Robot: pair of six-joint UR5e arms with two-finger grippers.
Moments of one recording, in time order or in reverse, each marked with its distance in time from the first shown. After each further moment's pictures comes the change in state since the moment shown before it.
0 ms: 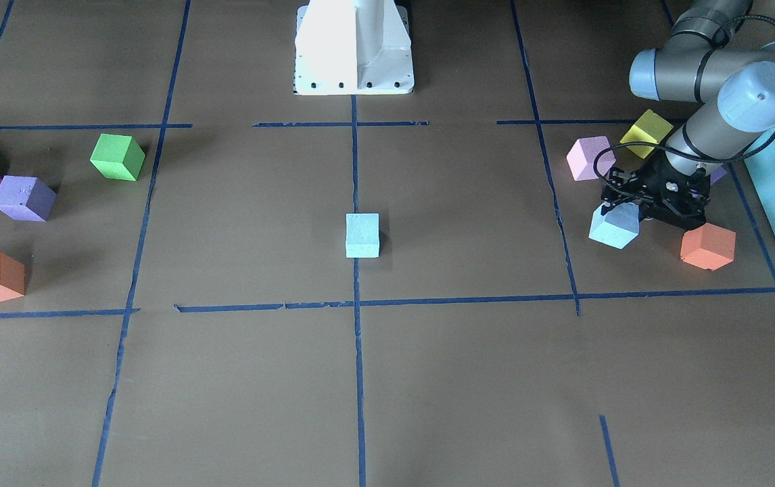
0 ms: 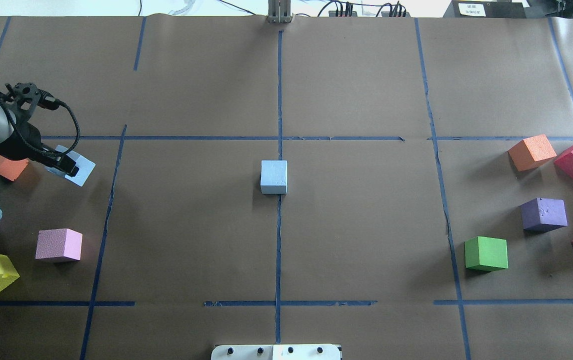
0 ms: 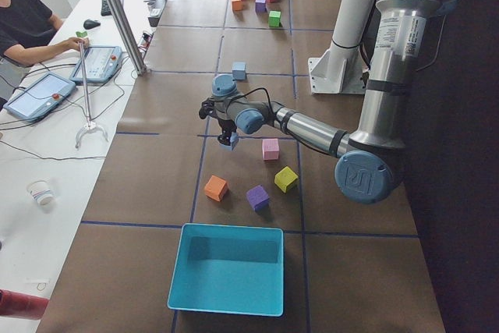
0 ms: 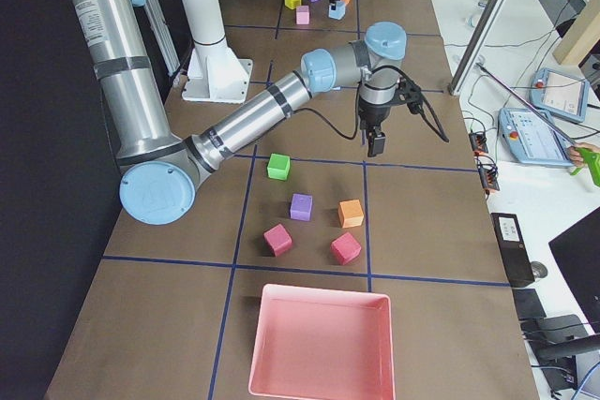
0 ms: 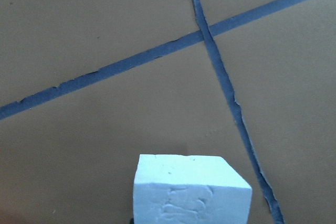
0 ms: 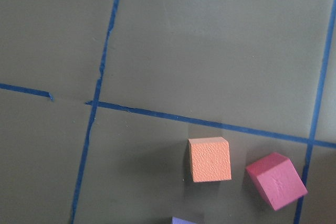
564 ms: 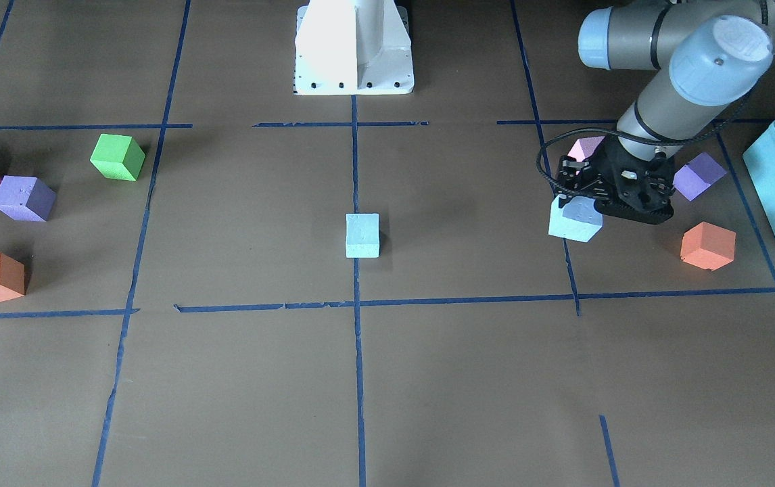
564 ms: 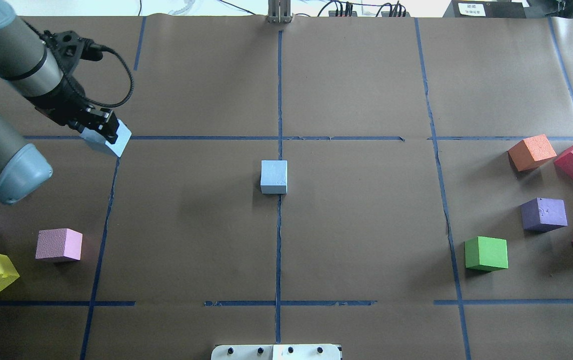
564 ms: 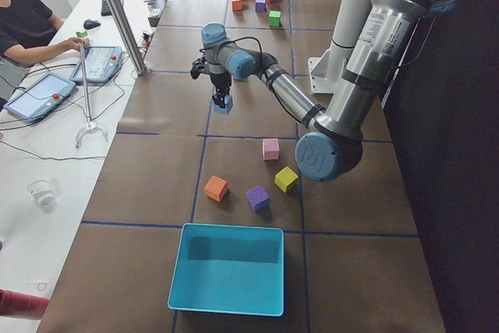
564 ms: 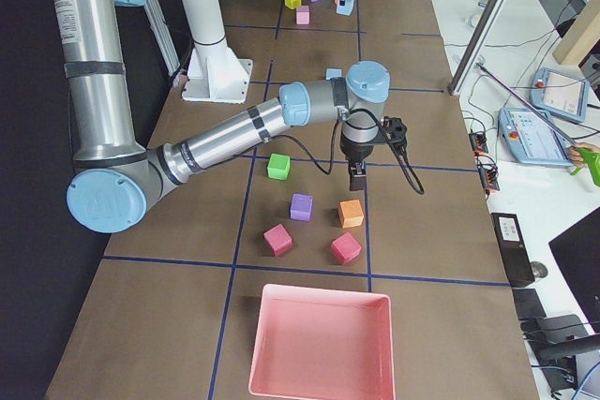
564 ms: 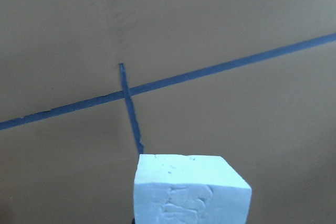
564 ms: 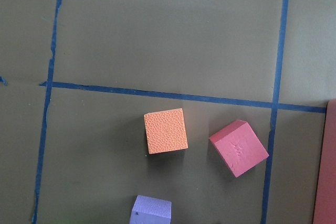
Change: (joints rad) left arm 0.018 -0.332 -0.070 0.449 0.004 -0.144; right arm 0.067 -0.138 -0.008 0.065 0.014 -0.028
